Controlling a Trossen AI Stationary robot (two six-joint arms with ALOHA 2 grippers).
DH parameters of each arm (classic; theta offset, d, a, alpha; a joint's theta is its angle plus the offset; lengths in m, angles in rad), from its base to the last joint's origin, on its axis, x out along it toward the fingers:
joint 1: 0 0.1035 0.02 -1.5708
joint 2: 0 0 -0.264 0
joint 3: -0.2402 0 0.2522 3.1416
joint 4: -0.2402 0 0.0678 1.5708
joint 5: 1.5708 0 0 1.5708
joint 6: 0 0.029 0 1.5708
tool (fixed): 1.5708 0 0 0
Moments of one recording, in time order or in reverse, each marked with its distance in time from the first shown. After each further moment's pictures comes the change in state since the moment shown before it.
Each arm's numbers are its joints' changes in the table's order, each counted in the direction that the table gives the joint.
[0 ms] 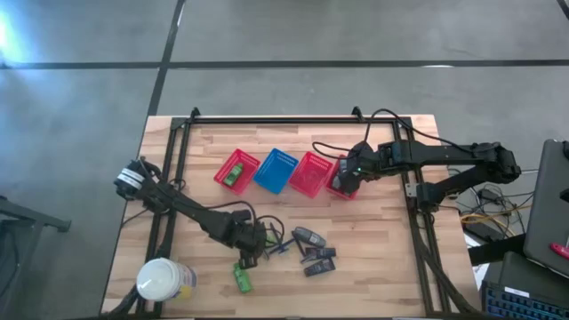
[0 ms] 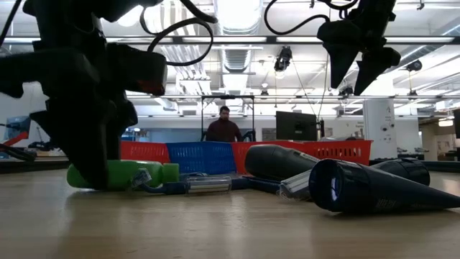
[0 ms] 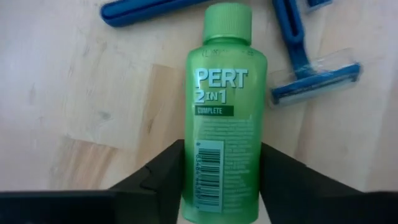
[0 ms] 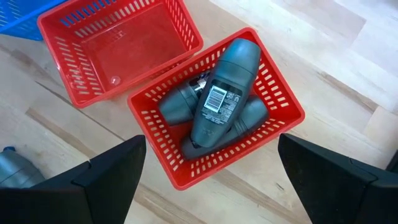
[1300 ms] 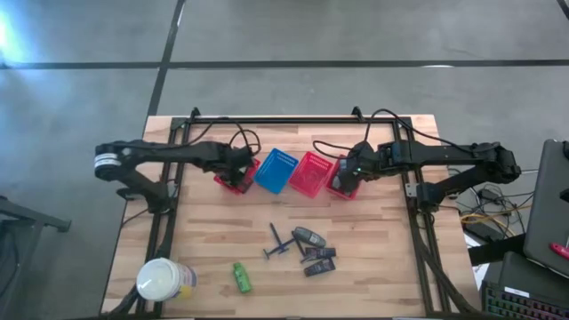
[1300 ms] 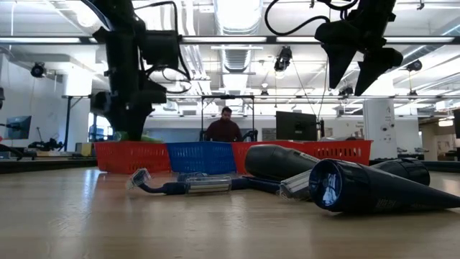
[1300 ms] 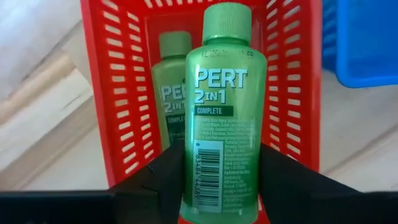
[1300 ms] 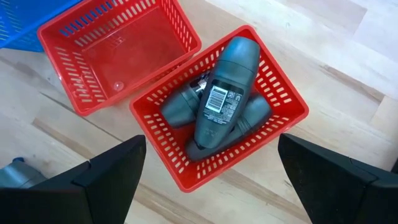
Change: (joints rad) left arm 0.706 -0.274 0.064 -0.367 -0.048 -0.018; right arm 0.000 0.000 0.005 0.009 0.000 0.066
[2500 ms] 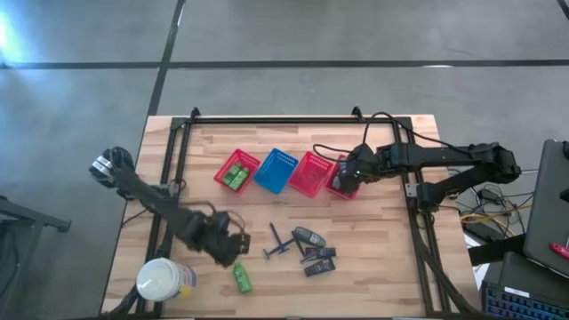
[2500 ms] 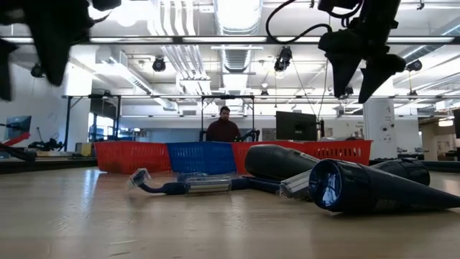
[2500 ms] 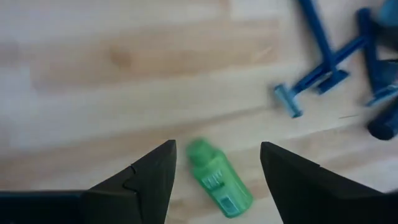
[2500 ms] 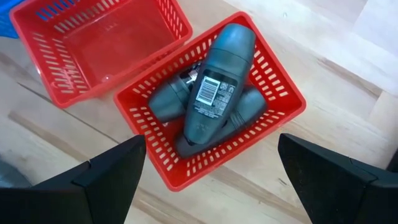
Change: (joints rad) left arm -0.869 0.034 -0.169 -0.021 0.039 -1.431; right arm 0.000 0.000 0.052 0.018 -0.001 -0.013
